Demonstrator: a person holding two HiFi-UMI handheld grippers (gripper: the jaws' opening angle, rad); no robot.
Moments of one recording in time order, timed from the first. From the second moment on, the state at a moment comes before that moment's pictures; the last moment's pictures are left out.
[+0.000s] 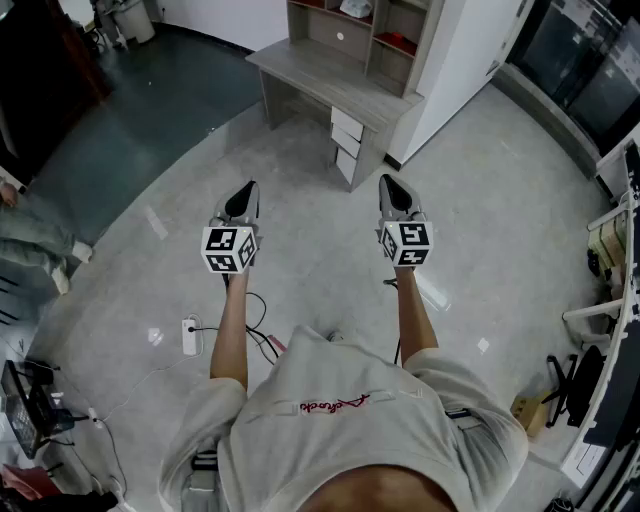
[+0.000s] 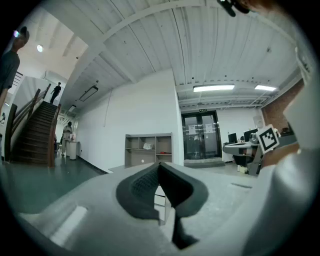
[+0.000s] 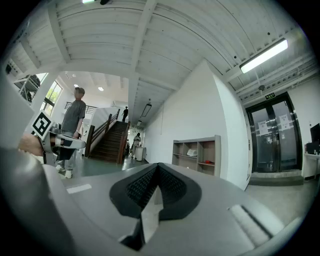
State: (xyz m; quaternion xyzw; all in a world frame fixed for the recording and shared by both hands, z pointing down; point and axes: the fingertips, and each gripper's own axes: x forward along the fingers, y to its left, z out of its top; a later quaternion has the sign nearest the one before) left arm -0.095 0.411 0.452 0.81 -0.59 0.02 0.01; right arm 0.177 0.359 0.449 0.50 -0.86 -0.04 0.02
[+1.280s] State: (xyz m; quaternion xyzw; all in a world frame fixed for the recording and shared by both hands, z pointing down) left arm -0.050 0.388 0.469 0.80 -0.59 0.03 0.02; right arm 0.210 0.335 0.472 0.50 -0.87 -0.03 0.02
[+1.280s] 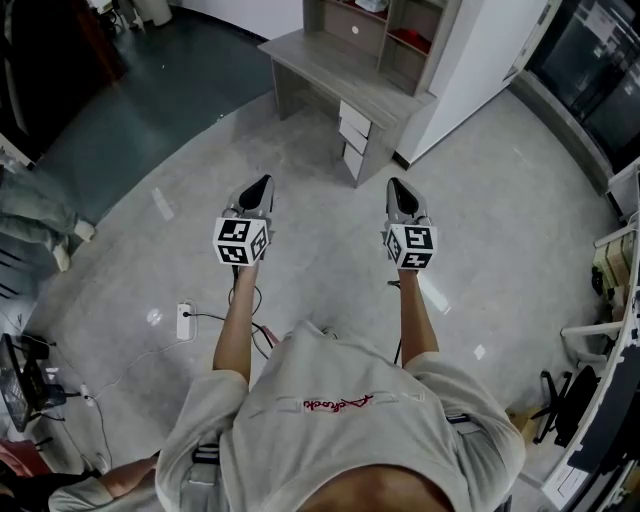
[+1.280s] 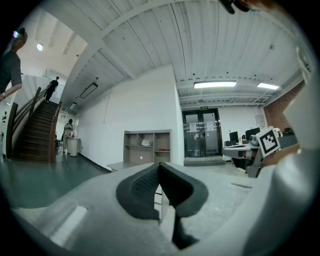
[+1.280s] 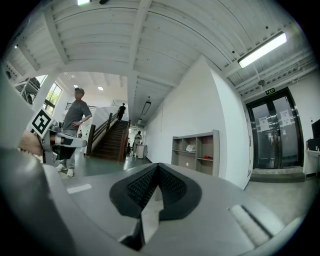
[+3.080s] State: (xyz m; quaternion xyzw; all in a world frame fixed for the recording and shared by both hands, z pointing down) left arm -0.177 -0.002 0.471 0.83 -0.56 0.00 0.03; right arm 0.061 -0.035 0.458 0.50 -0.86 -0.05 0.04
